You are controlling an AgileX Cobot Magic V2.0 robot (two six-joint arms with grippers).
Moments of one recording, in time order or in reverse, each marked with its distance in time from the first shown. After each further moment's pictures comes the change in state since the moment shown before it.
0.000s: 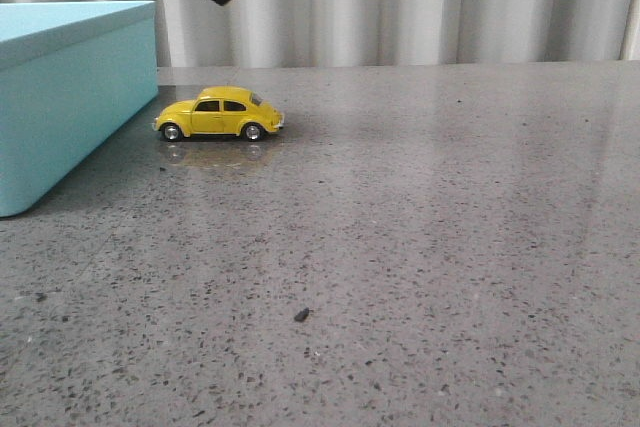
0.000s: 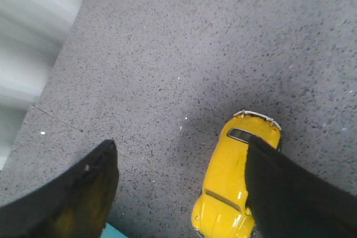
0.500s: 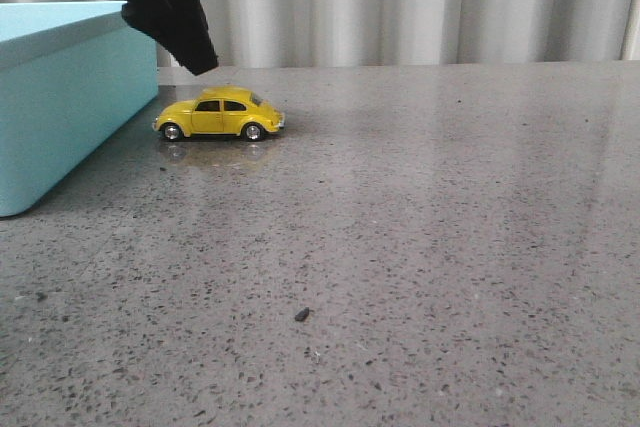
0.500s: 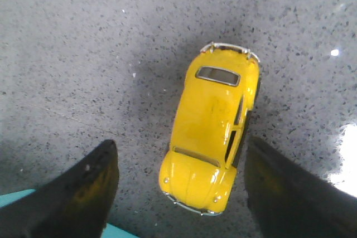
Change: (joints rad) left arm 0.037 0.145 -0.122 0.036 0.237 0.049; right arm 0.000 0.000 0.054 0.000 -0.039 -0.002
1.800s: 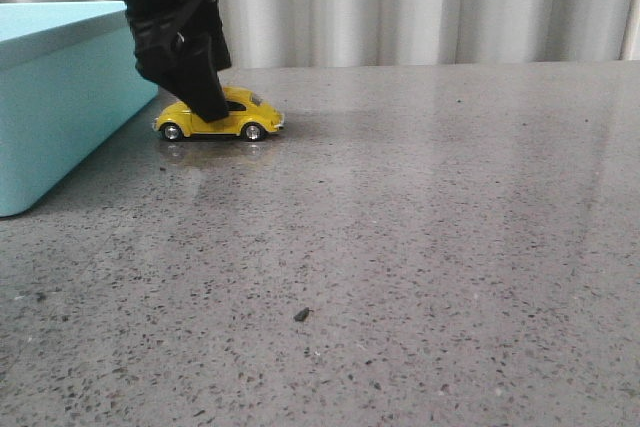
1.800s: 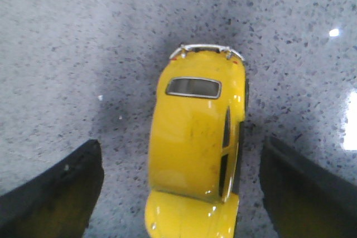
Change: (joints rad) left arm -0.010 0.087 -0.002 -0.024 -0.022 0.178; right arm 0.000 0.000 0.028 -0.002 -0.091 0.000
